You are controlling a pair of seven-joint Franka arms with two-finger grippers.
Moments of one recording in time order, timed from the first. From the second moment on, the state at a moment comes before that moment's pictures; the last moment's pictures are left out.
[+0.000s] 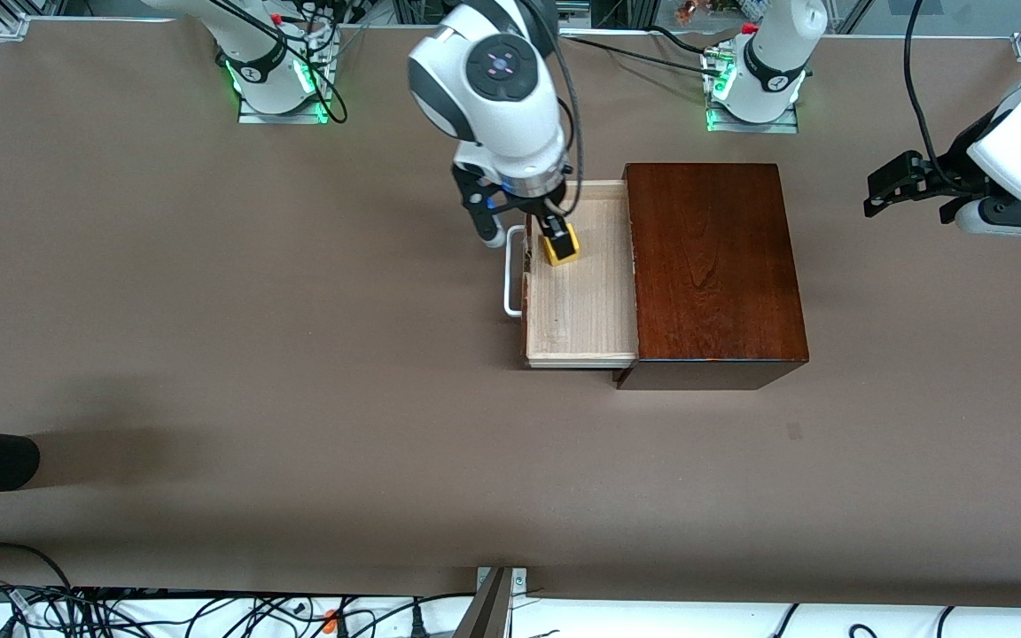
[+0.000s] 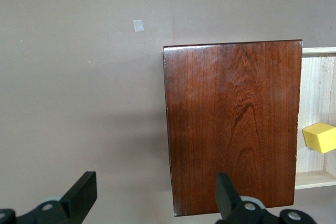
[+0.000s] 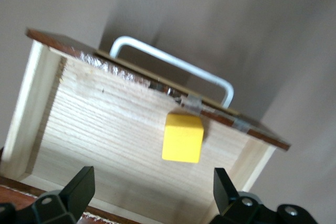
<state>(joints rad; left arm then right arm) -0.13 -0.01 0.06 -1.61 -0.06 1.53 -0.03 0.85 0.62 0.02 -1.22 0.13 1.95 2.00</state>
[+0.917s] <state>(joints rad) -0.11 -0.01 0.04 -1.61 0.00 1.53 -0.03 0.94 0.77 0.01 -1.20 0.01 1.97 2.05</state>
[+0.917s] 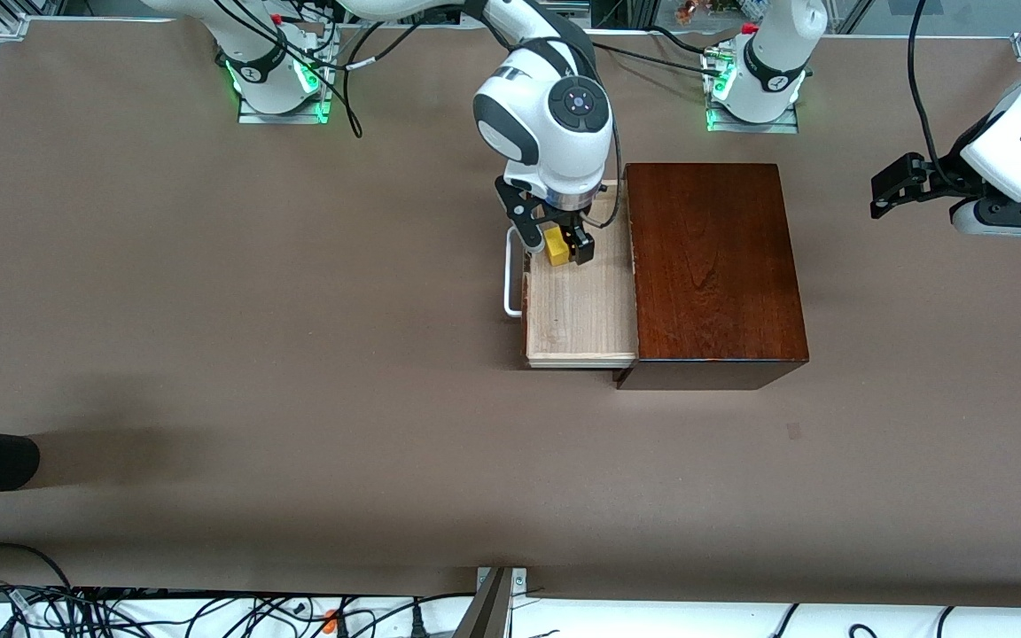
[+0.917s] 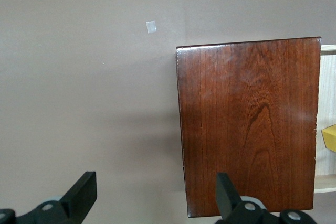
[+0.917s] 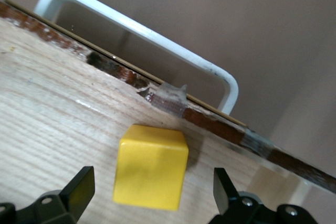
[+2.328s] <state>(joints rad) -0.11 -0.01 0.03 -1.60 0.01 1.54 -0.03 0.82 0.58 -0.01 -1.14 0.05 1.80 1.84</state>
